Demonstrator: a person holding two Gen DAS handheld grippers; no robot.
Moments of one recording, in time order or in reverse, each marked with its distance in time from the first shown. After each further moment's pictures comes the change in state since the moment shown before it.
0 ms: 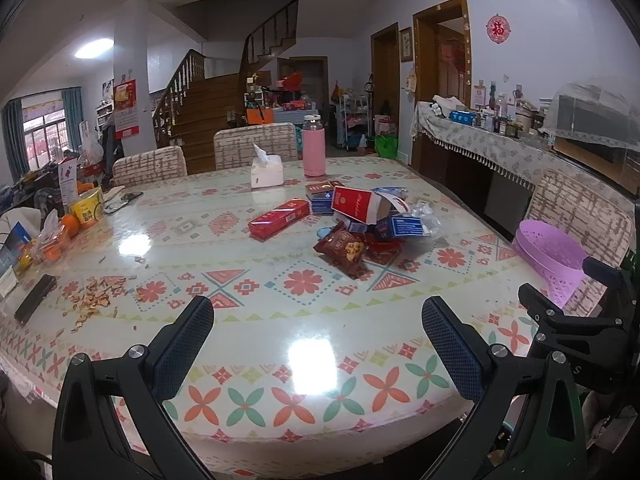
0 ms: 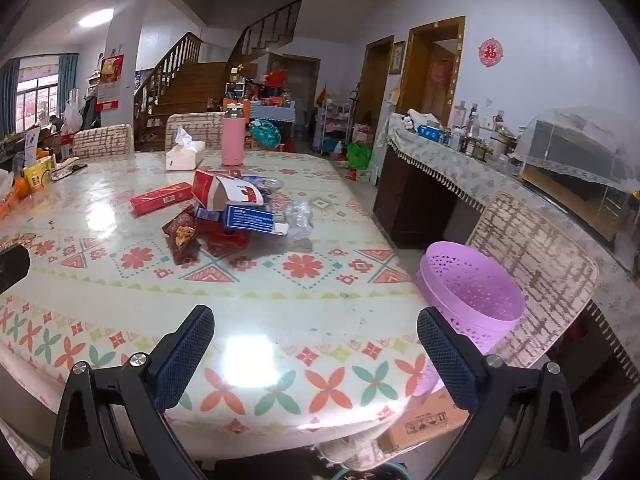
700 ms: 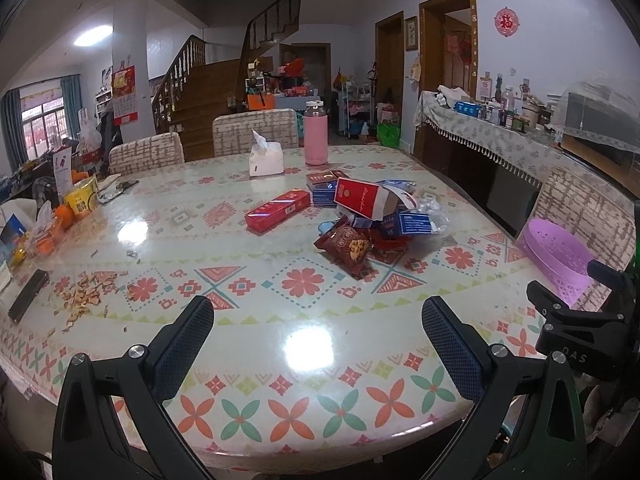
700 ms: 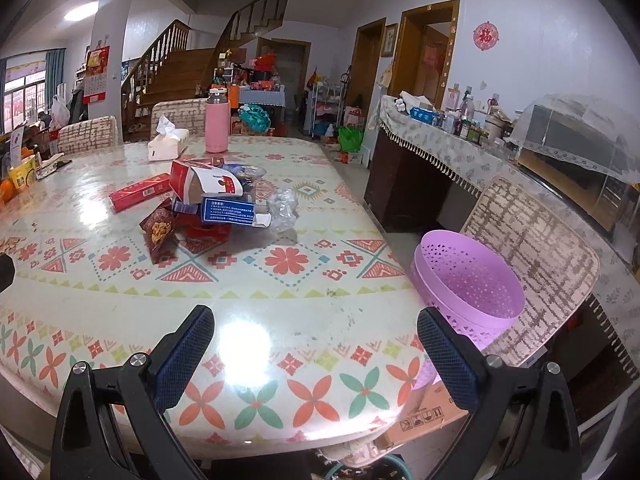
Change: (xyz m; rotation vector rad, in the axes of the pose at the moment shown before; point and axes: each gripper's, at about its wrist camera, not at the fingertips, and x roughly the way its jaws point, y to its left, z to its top) left arm 0.033 0.006 0.013 -0.024 0.056 0.004; right arm 0.033 -0.011 0.014 0.011 0.071 -0.017
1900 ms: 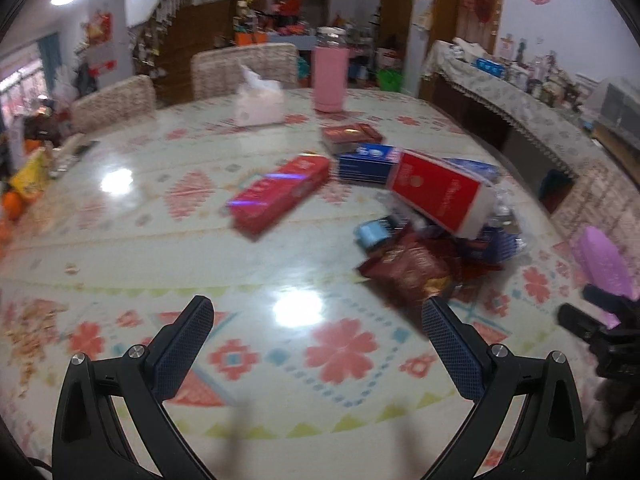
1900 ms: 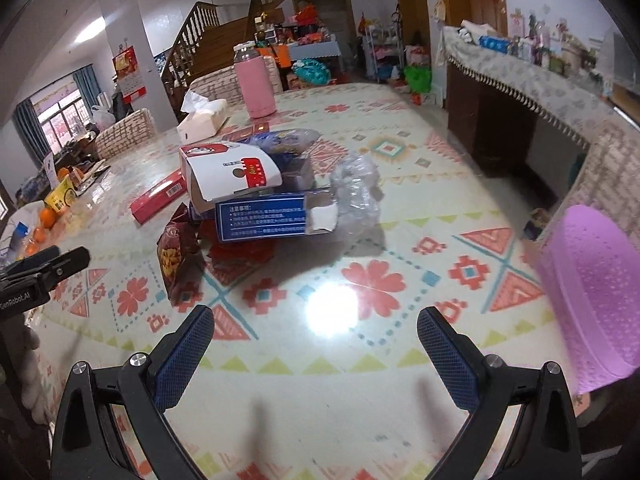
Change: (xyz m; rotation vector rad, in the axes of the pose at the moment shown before) left arm 0.183 0.049 0.057 -0.018 0.241 -0.095; right arm 0.147 0.010 0.047 0.111 0.204 0.375
